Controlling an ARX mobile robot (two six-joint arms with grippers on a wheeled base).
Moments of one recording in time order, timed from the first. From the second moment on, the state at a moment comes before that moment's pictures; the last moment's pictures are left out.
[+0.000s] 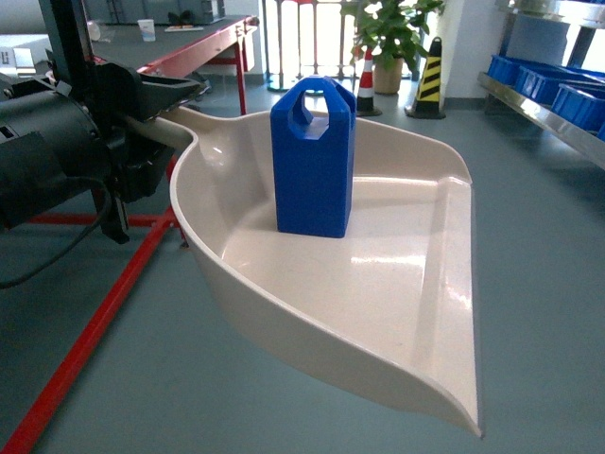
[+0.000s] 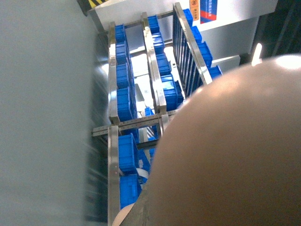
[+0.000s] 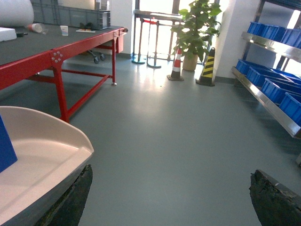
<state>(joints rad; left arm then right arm) -0.20 1.83 0.66 1.28 0.29 -1.36 0.13 0.61 0.36 0.20 0.07 -0.07</state>
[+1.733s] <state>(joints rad) -0.20 1.83 0.66 1.28 0.29 -1.36 0.13 0.61 0.36 0.20 0.07 -0.07</state>
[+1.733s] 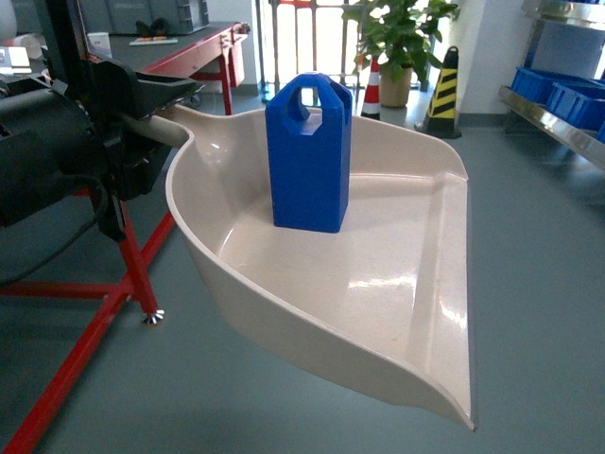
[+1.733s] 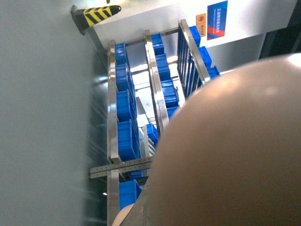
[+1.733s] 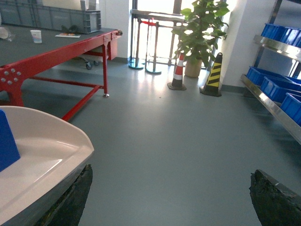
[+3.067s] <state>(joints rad) -0.20 1.83 0.66 1.28 0.29 -1.36 0.13 0.61 0.36 0.20 0.07 -0.07</state>
